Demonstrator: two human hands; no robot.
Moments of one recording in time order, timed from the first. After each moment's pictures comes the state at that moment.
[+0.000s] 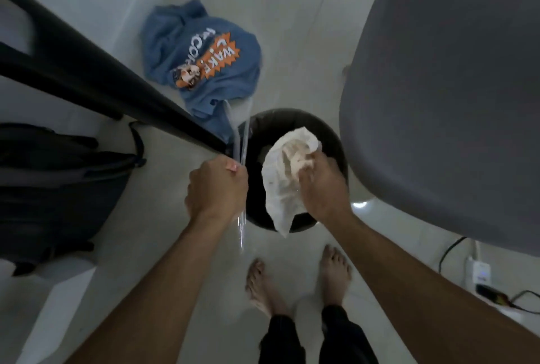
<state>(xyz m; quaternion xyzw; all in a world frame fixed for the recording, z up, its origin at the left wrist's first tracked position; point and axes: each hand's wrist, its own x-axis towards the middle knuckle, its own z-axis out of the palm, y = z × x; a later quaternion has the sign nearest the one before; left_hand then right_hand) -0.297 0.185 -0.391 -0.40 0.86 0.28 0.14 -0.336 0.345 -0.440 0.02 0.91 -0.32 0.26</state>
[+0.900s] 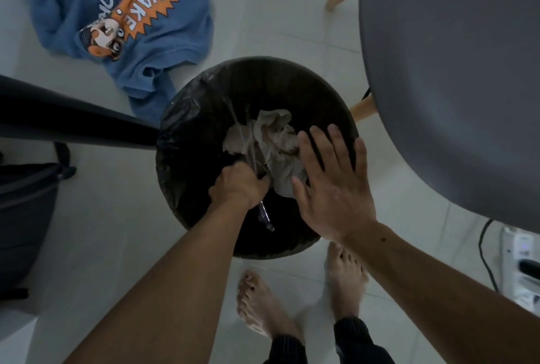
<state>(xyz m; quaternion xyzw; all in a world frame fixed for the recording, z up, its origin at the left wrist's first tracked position) -0.329 0.230 -0.601 -0.30 0.84 0.23 0.40 -0.316 0.384 -0.575 -0.17 0.98 -0.02 0.11</state>
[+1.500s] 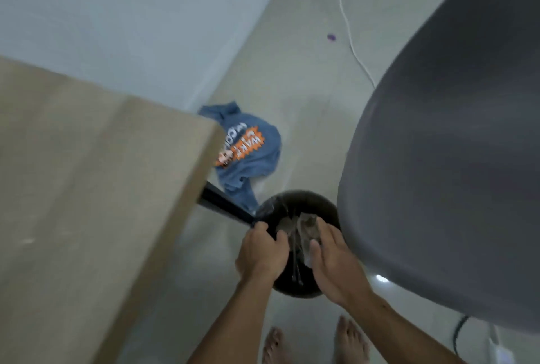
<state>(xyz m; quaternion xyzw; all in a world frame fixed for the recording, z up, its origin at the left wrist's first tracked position) -0.319 0.218 -0.318 -0.42 0.83 0.29 0.24 -0.328 0.352 -0.331 -0.10 0.91 -0.30 0.28</state>
